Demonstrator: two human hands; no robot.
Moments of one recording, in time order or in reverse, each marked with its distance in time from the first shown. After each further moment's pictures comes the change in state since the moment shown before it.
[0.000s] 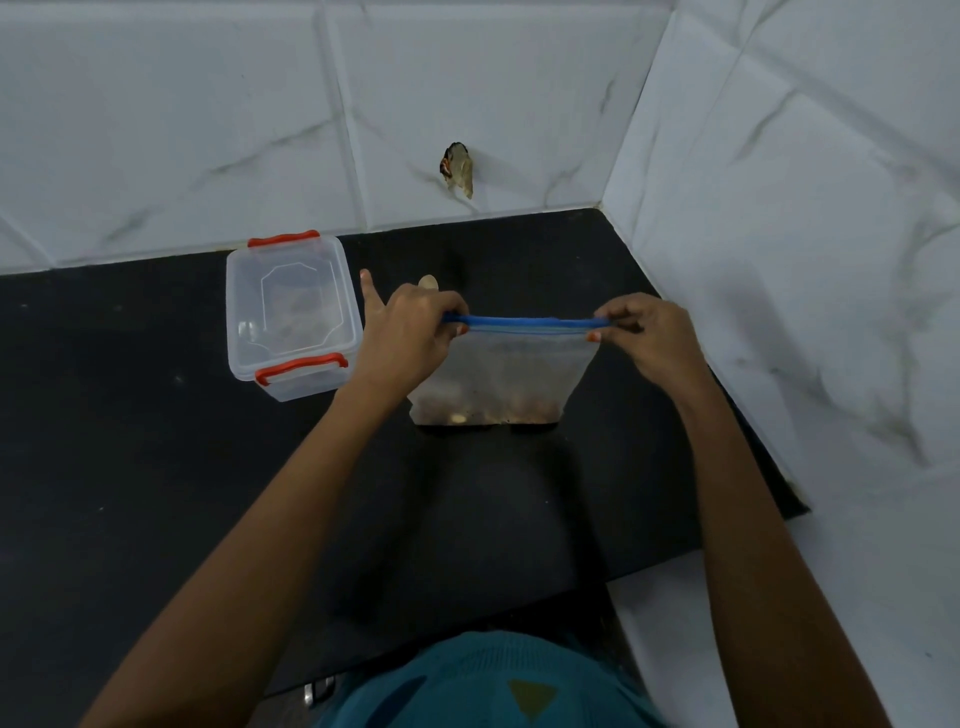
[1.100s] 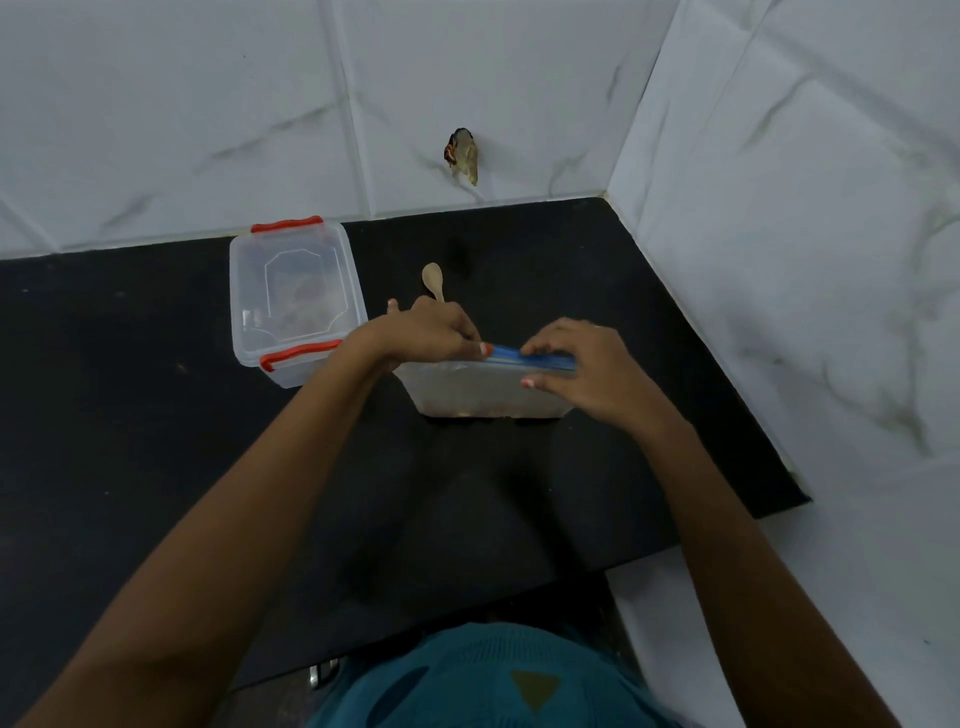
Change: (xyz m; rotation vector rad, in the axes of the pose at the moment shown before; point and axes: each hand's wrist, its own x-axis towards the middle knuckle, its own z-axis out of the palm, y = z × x) left_hand 0.013 -0.004 -0.007 -0.223 -0.617 -0.004; right_hand -0.033 -0.028 0.033 -0.284 -0.310 -0.297
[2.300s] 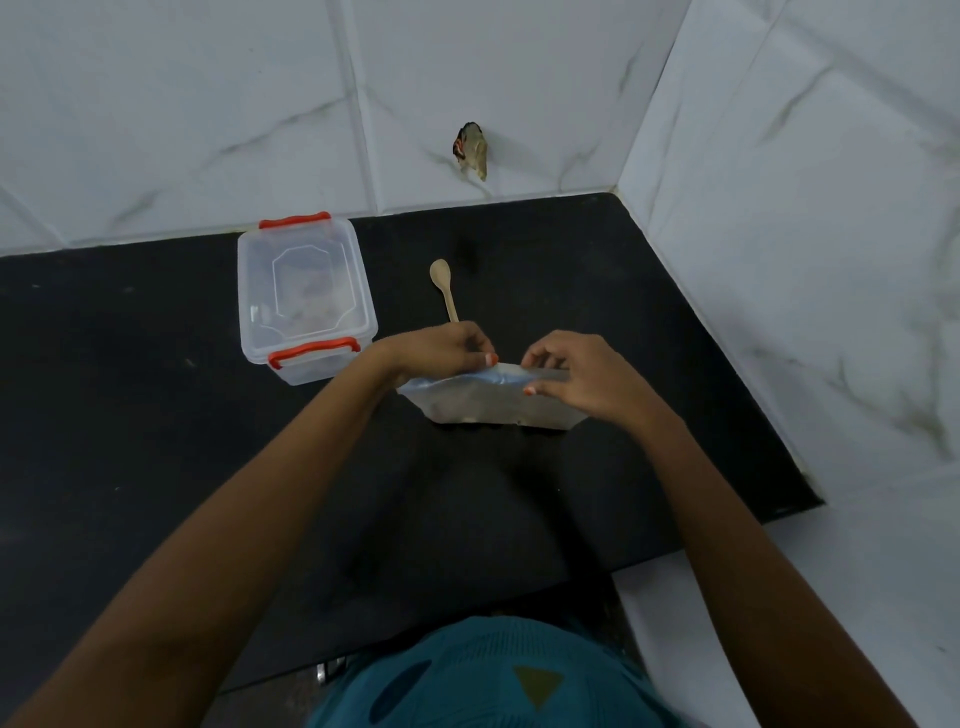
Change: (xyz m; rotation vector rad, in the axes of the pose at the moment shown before) left_hand 0.012 -0.018 0.022 -0.303 -0.107 -0.018; right_hand 0.011 0.008 0.015 0.095 -0.113 0.114
